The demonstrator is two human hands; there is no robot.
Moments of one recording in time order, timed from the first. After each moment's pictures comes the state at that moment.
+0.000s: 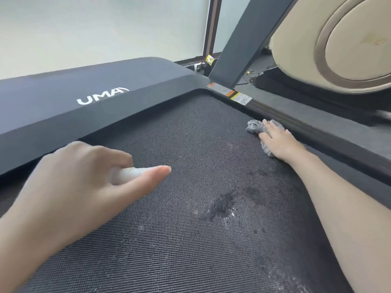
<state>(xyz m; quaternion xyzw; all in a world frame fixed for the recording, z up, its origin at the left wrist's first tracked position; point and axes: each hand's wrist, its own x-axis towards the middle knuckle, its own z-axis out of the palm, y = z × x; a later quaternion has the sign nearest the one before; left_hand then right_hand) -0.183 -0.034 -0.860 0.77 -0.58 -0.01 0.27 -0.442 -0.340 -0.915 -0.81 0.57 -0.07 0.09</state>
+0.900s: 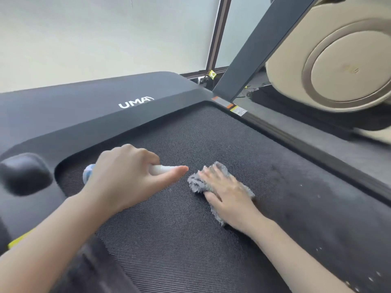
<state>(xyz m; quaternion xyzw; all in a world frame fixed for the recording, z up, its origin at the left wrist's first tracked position) -0.198 0.028 -0.838 0.77 -0.60 0.03 0.21 -0.399 -0.095 -0.910 -0.92 0.35 -0.07 0.14</state>
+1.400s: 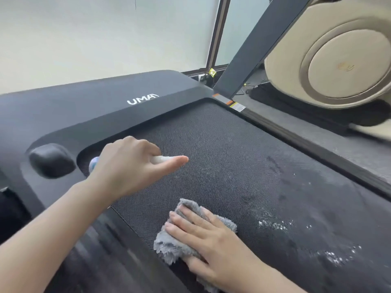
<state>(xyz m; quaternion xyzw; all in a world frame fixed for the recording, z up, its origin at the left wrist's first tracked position) -0.193 0.054 -0.832 0.75 -0.61 0.03 0.24 -0.420 0.020 -0.928 -0.98 0.13 -0.10 0.10</state>
